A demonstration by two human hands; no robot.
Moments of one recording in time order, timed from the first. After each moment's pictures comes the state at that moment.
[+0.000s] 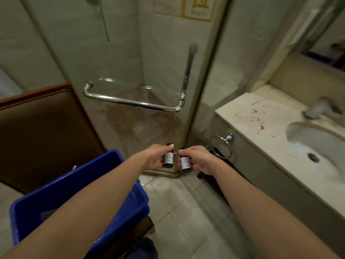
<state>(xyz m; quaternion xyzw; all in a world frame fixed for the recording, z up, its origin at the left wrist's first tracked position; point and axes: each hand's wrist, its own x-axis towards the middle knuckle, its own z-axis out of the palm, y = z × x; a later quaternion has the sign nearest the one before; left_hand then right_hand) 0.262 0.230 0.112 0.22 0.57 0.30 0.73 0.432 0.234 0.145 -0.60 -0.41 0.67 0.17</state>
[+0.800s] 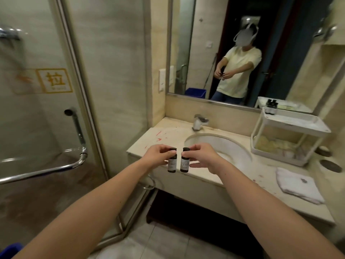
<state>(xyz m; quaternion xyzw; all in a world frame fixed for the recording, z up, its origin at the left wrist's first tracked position) 0.550 0.221 0.246 0.66 0.40 0.27 0.58 0.721 0.144 0.273 -0.67 -0.41 0.44 0.43</state>
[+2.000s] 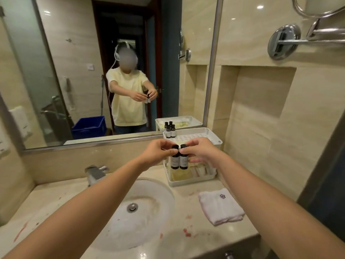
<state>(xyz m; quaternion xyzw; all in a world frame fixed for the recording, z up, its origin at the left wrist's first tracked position) 0.990 0.319 0.334 0.84 0.09 0.14 0.51 1.090 0.160 0.349 -0.77 -0.24 0.22 0.54</state>
